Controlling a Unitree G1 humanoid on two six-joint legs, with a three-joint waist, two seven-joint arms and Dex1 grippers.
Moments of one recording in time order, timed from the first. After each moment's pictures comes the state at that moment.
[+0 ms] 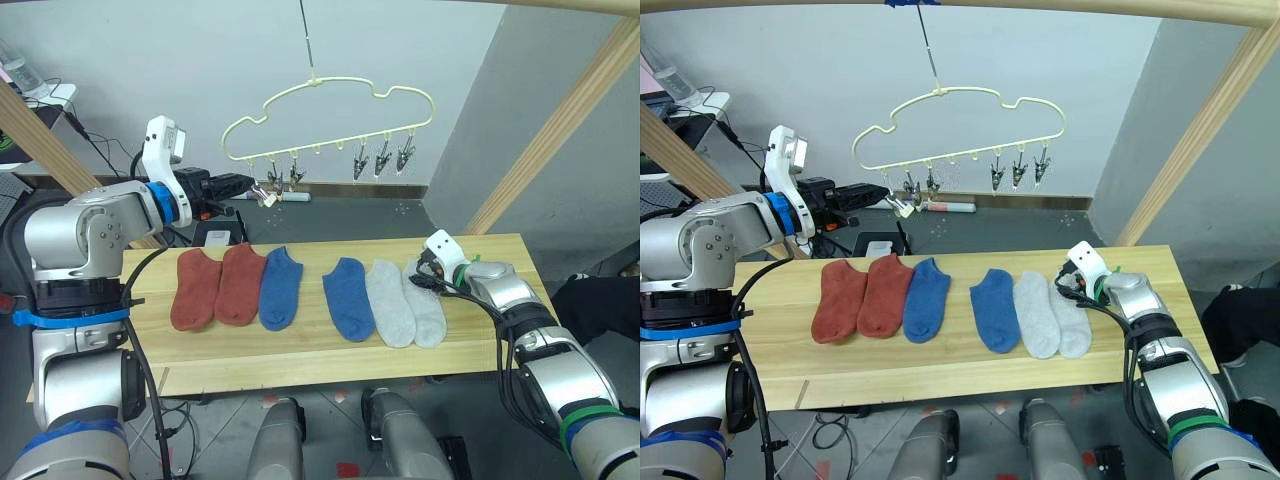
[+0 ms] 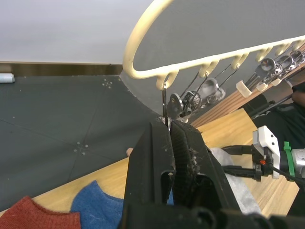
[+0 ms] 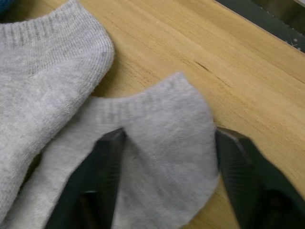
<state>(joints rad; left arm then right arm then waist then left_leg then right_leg) -0.81 0.70 0.20 0.15 -0.55 1.02 -0.71 -0.79 -0.41 0.20 0.92 -0.05 0.26 0.69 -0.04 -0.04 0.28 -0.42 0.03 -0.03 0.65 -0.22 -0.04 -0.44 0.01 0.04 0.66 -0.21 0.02</state>
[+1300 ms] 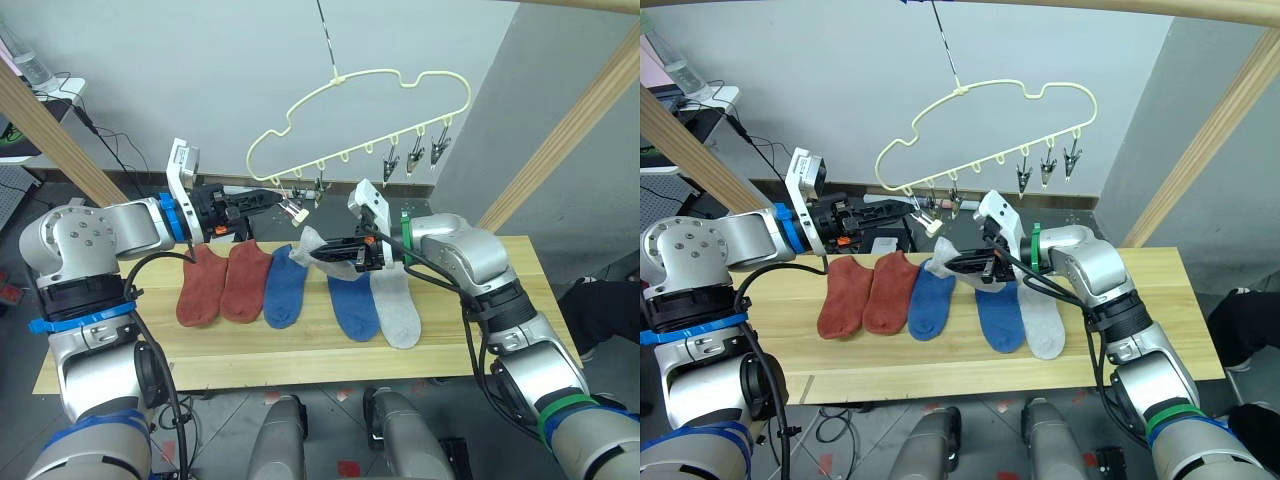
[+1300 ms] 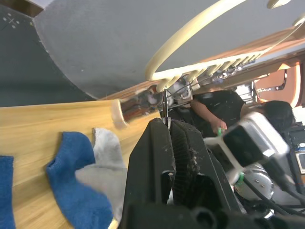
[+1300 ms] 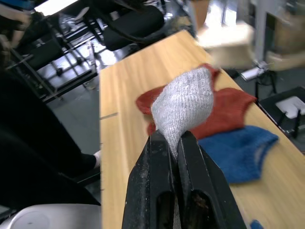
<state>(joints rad) -0.84 0.58 0.43 0.19 -0.86 1.47 -0.62 -0.86 -0.29 0.28 0.21 0.34 0.71 1.04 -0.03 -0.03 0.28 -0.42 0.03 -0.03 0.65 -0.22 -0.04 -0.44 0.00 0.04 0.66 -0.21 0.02</state>
